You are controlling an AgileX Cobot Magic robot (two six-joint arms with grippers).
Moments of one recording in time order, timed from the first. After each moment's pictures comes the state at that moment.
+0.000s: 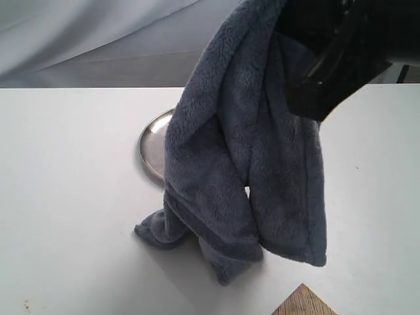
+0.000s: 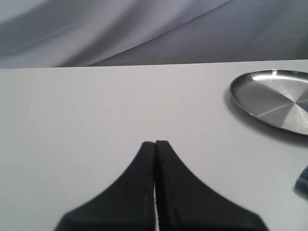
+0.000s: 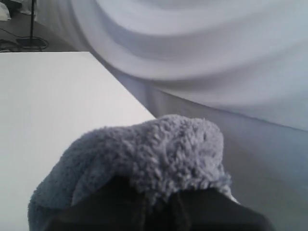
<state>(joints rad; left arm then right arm) -0.01 0.00 0.00 -0.04 0.32 0.06 0.73 1.01 -0.98 0.13 0.27 -0.44</state>
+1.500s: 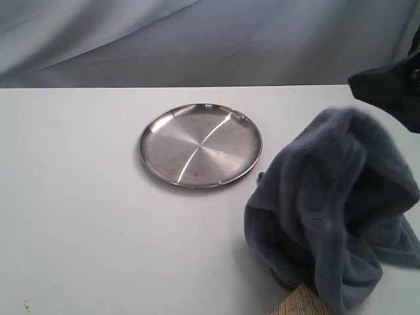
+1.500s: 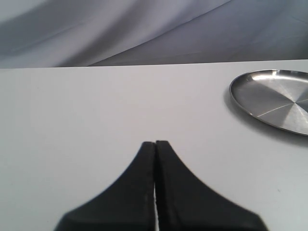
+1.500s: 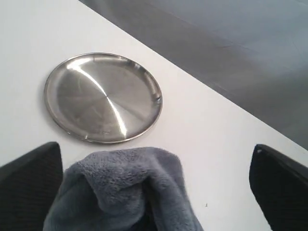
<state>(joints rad) -0.01 0.00 0.00 -0.04 0.32 0.06 0.38 0.93 -0.98 0.03 0.68 -0.34</state>
